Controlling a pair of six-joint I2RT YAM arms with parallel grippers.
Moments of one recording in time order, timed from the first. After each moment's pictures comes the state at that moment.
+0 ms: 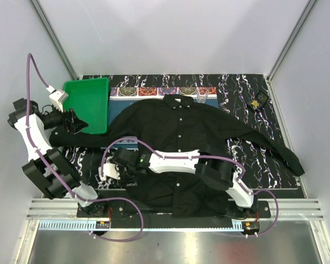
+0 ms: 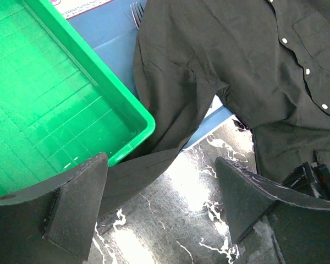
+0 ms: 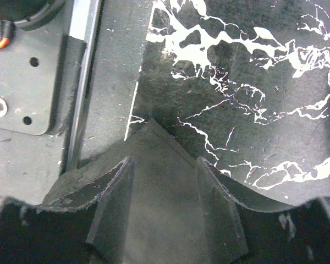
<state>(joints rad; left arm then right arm) 0.67 1.52 1.39 -1.16 1.08 0.98 1.29 2.16 1.64 -0.38 -0.26 -0.47</state>
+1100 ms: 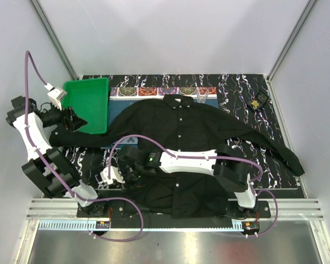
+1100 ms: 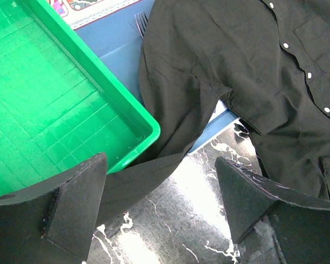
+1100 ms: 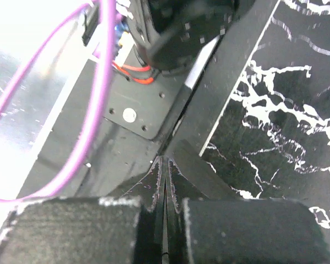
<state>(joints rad) 0.67 1.53 1.43 -1.16 1.09 0.98 1.30 2.02 1.53 -0.35 -0.55 -0.54</state>
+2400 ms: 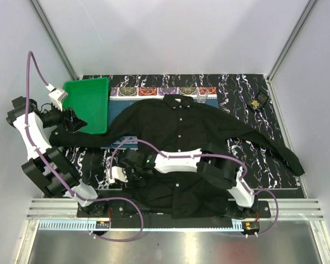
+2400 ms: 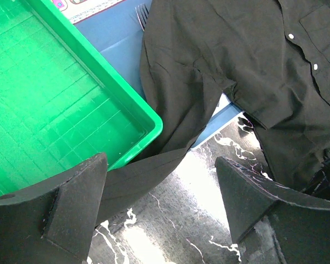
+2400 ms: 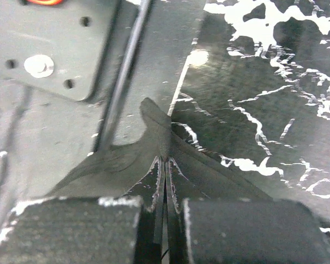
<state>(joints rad) 0.67 1.53 1.43 -1.17 1.07 1.02 1.26 2.14 1.50 -0.30 -0.39 -0.51</state>
